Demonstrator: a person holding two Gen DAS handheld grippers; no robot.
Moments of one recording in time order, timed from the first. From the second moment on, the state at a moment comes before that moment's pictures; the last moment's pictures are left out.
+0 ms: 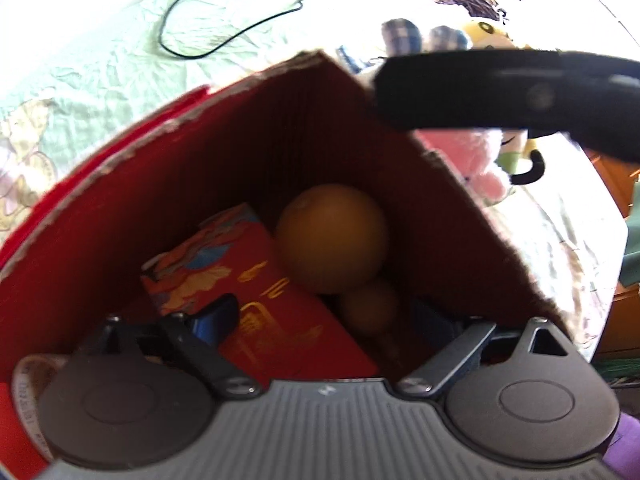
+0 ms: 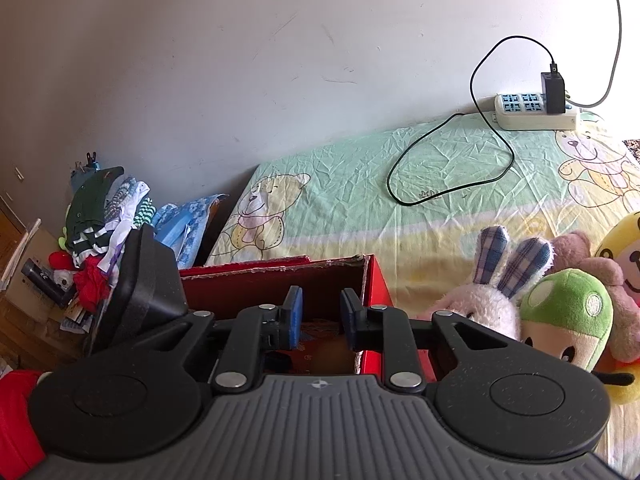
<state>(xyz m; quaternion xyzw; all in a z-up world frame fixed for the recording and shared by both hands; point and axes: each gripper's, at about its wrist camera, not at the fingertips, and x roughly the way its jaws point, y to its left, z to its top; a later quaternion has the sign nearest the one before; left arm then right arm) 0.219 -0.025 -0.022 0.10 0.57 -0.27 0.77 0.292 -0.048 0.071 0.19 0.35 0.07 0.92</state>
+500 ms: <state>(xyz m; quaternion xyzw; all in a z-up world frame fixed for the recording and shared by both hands) 0.220 -0.028 -0.018 0.16 0.53 -0.21 0.80 0.295 -0.039 0.073 0.18 0.34 0.07 0.92</state>
